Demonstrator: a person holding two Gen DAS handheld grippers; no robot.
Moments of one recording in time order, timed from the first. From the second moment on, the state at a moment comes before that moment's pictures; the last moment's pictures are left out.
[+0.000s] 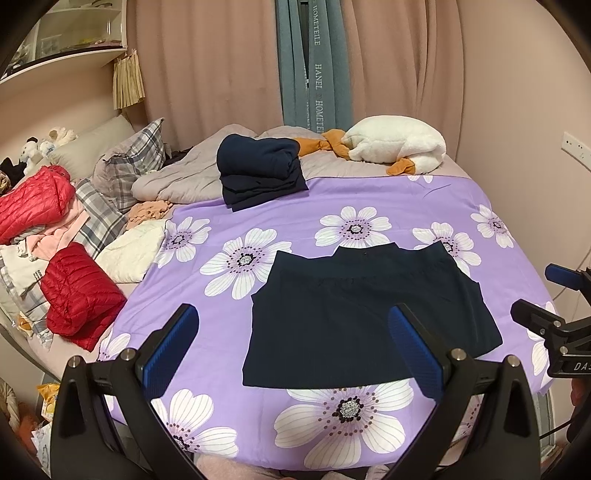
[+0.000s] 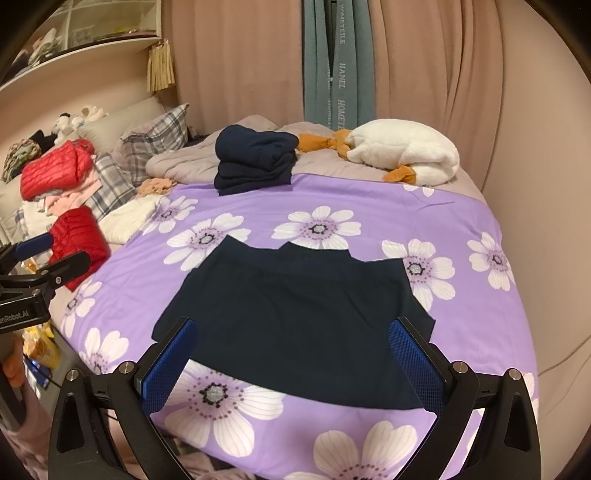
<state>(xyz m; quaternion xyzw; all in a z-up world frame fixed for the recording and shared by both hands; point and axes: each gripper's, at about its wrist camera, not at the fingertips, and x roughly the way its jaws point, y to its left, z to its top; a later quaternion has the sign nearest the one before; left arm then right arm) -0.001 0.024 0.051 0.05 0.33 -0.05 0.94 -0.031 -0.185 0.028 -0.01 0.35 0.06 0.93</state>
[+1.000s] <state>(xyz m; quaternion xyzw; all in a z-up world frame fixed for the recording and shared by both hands) -0.013 0.032 0.053 0.05 0.33 -0.04 0.94 -0.038 -0.174 0.032 -0.02 0.34 0.07 0.94</state>
